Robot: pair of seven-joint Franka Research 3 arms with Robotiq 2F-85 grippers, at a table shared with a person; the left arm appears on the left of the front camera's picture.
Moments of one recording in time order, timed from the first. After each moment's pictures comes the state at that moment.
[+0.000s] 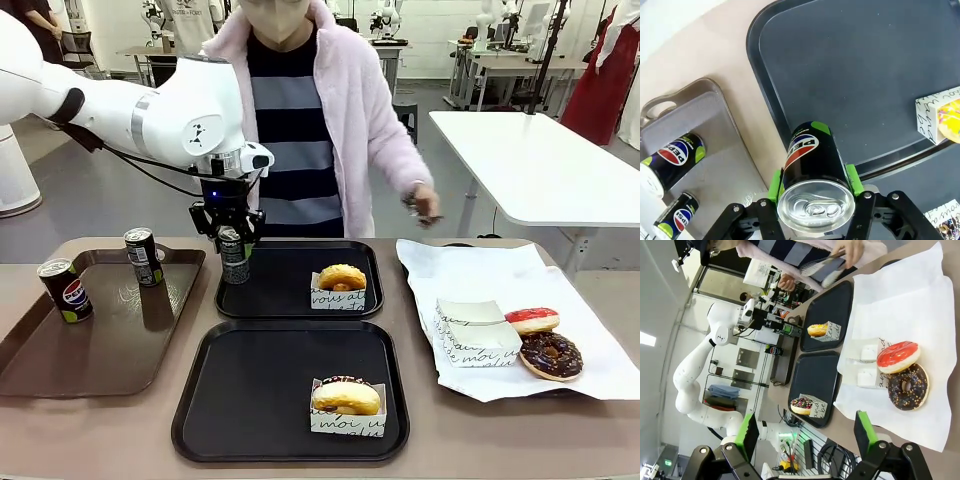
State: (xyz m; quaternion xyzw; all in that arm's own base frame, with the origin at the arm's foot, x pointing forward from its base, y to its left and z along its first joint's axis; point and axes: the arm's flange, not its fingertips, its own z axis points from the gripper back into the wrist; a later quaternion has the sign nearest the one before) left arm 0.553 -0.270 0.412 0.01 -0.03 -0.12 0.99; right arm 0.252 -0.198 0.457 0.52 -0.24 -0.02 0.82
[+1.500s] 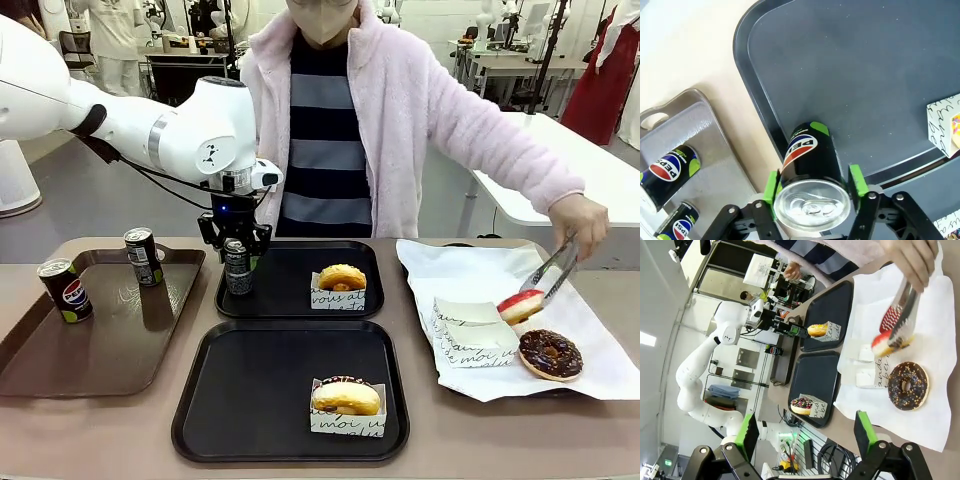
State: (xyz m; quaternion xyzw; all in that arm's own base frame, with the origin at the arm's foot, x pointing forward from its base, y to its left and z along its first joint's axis) left arm 0.557 -0.284 0.386 0.03 -0.03 -0.14 0.99; right arm 0.252 -0.198 0.457 0.52 -0.24 -0.02 0.82
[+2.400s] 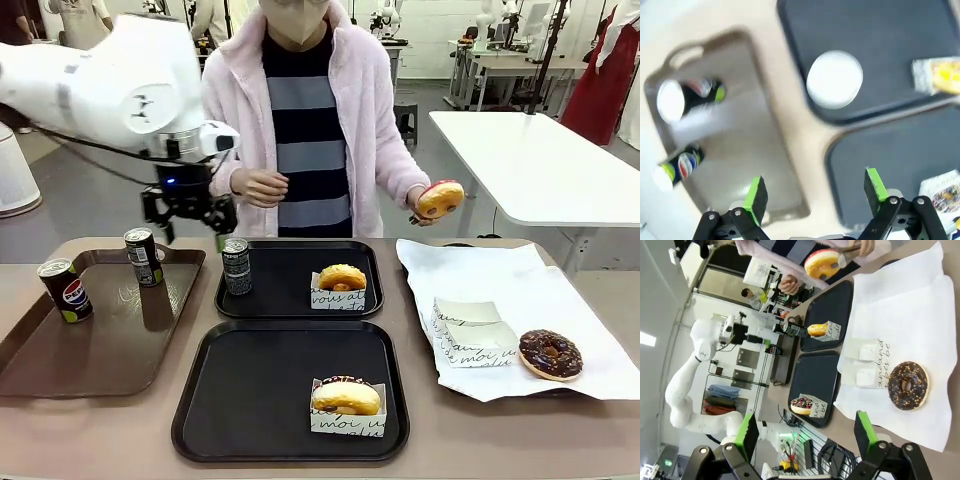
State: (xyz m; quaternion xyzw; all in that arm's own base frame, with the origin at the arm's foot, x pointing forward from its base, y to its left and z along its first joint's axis) left arm 0.469 -0.225 0.470 0.02 -0.04 -0.08 1.00; right arm 0.253 -0.198 0.457 0.52 -0.24 -0.02 0.82
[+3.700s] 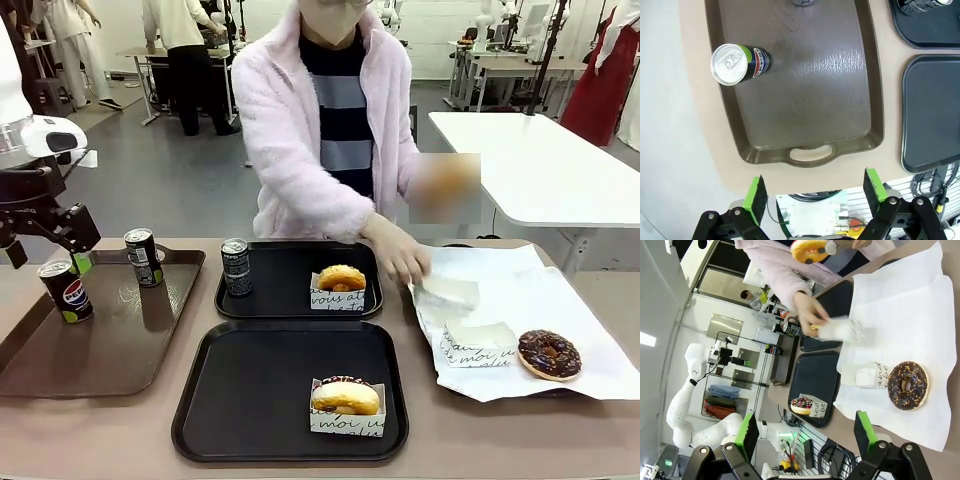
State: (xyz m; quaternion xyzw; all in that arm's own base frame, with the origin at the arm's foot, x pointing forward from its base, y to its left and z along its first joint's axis) left arm 0.371 -0.062 0.502 0.02 -0.02 -0.04 1.00; right arm 0.253 -0.198 0.456 0.52 -0.24 -0.02 0.82
